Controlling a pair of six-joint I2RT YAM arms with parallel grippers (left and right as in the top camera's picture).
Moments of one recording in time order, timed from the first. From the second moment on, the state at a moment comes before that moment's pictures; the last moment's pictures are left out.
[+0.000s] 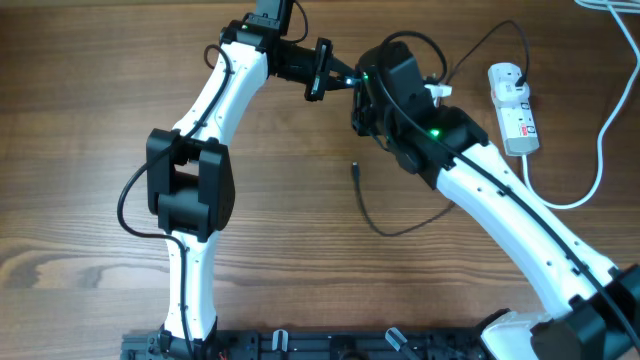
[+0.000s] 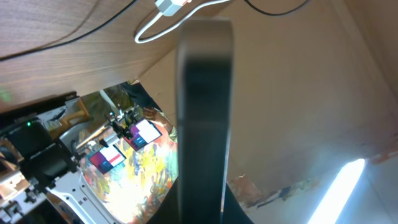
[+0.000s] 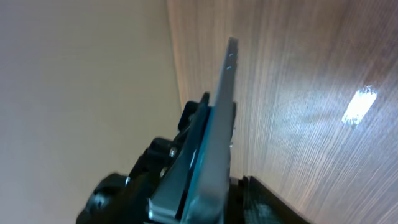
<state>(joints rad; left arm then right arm) -0.29 2.31 2.03 -0.87 1.33 -1.37 0.57 1.57 1.40 -0.51 0.20 1.95</state>
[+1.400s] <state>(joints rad) -0.16 1.95 2.02 -1.14 0.31 -0.54 0.52 1.85 1.36 -0.88 -0.16 0.41</state>
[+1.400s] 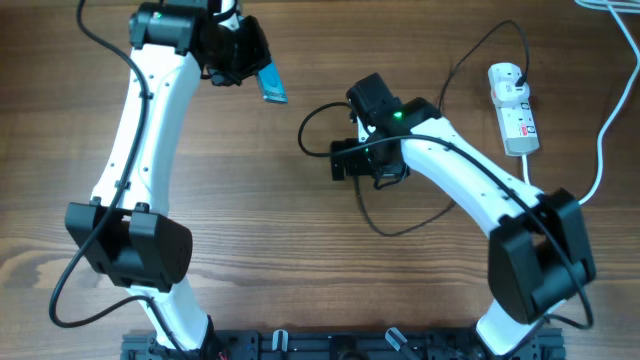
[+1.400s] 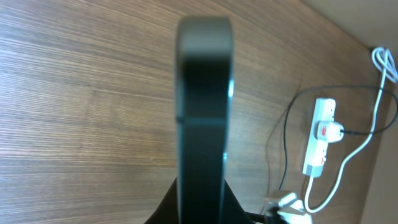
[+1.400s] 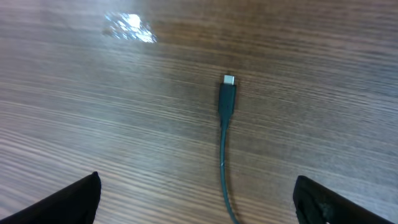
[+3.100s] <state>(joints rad) -0.12 1.95 2.02 -1.17 0.31 -0.54 0.58 2.04 1.36 -0.83 0.01 0.31</state>
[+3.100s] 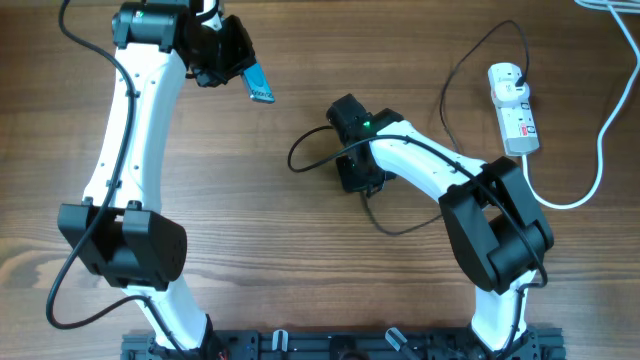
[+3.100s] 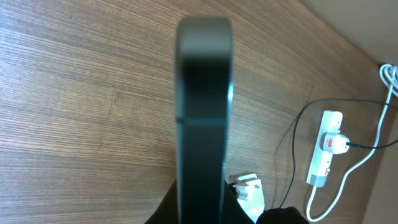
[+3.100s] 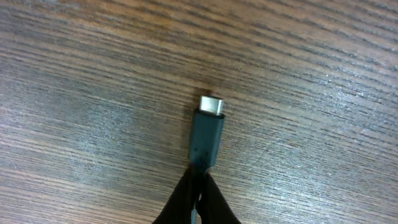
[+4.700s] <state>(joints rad) -0.12 1.95 2.02 -0.94 0.99 -0.44 0.58 1.43 1.38 -0.83 -0.43 0.22</state>
